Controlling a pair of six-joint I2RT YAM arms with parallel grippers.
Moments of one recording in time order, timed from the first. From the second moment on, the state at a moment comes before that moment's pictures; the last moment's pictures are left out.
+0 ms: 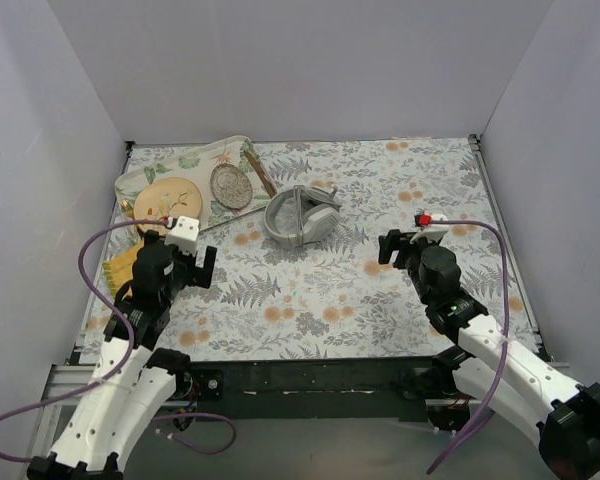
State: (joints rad) left arm -0.27 0.61 0.66 -0.48 -0.16 0.16; right arm 0.54 0.79 0.38 0.23 0.32 0.20
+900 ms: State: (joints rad) left arm -0.08 0.37 0.43 -0.46 -0.03 0.20; right arm 0.54 0.62 0.30 0.03 0.35 0.31
